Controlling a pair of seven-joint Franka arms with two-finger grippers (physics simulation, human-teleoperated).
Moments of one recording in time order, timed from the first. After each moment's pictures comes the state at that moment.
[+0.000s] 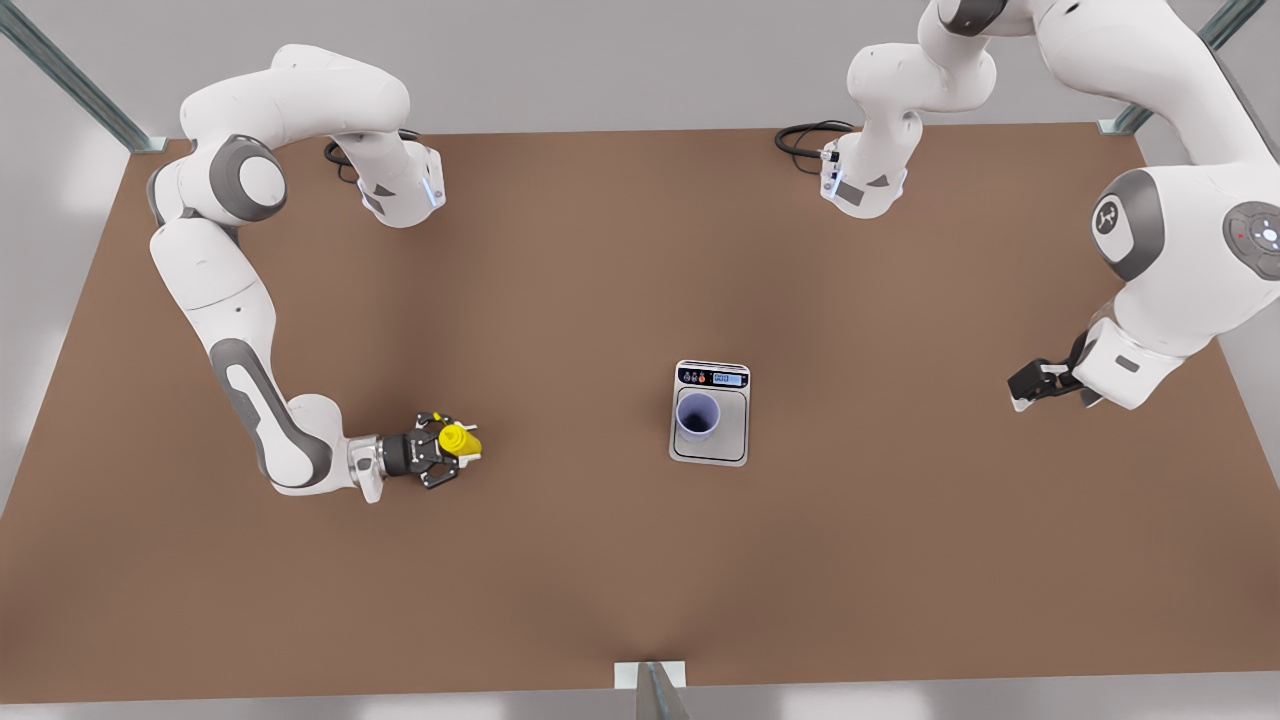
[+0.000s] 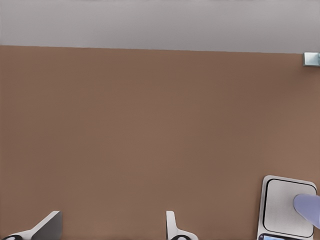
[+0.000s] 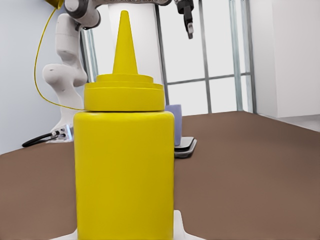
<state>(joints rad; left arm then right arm) -0.11 0.23 0.12 -1.43 -0.01 1.76 -0.02 -0.43 1.04 0.47 -1.61 0.99 1.78 -2.36</state>
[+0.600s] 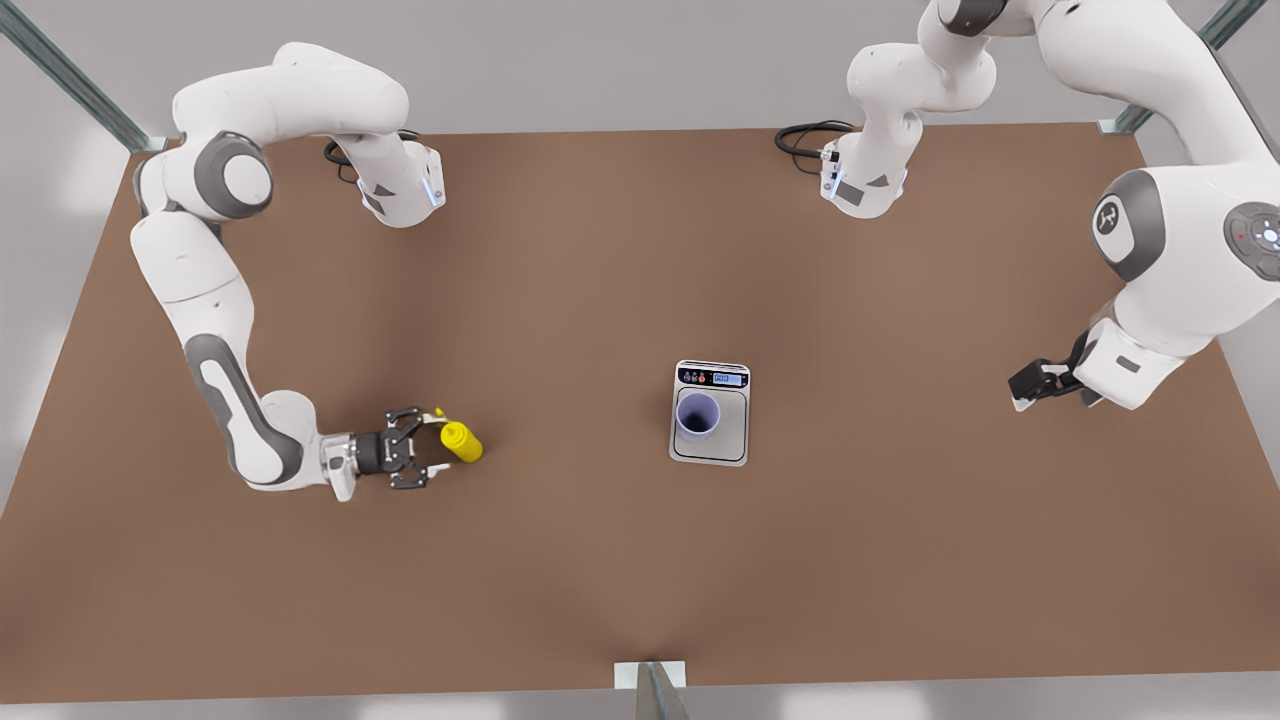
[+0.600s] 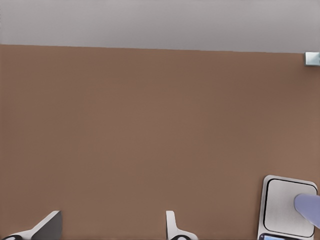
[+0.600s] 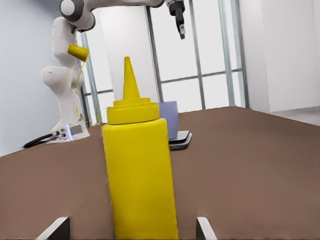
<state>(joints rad) -0.11 0.23 0.12 -1.43 -0.01 1.76 -0.02 -0.52 1.00 0.41 -1.62 0.91 1.70 -2.33</state>
